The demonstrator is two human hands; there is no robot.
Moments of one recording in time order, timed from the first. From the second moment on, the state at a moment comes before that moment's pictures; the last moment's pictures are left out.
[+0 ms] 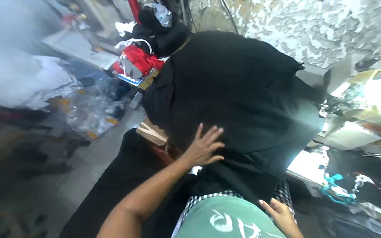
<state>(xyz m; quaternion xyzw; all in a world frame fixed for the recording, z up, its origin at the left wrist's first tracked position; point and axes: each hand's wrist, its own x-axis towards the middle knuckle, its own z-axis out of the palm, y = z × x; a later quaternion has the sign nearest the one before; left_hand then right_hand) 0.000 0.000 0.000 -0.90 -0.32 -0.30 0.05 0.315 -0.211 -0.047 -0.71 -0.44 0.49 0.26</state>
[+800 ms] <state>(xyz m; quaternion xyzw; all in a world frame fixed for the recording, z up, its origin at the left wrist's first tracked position) 0.001 0.026 0.103 -0.84 -0.43 -0.21 -0.26 0.345 -0.075 0.059 -0.64 -0.24 0.43 0.59</state>
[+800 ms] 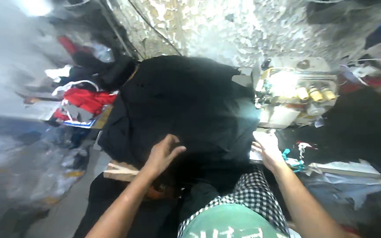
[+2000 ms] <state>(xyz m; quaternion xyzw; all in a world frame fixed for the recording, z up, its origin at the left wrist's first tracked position) 0.030 -0.100 0.120 -0.89 -0.16 -0.02 -0.43 0.342 -0.049 0.074 -0.61 -0.17 0.36 0.69</state>
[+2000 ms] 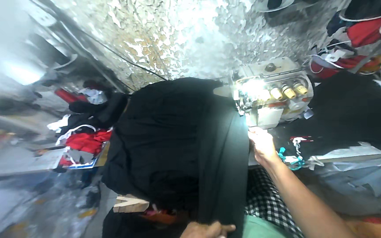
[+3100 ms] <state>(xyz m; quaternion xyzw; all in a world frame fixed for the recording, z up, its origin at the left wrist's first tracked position) 0.104 -0.067 0.090 -0.91 -0.18 -0.11 -0.35 0.347 -0.045 0.061 -0.66 -0.25 0.26 0.66</state>
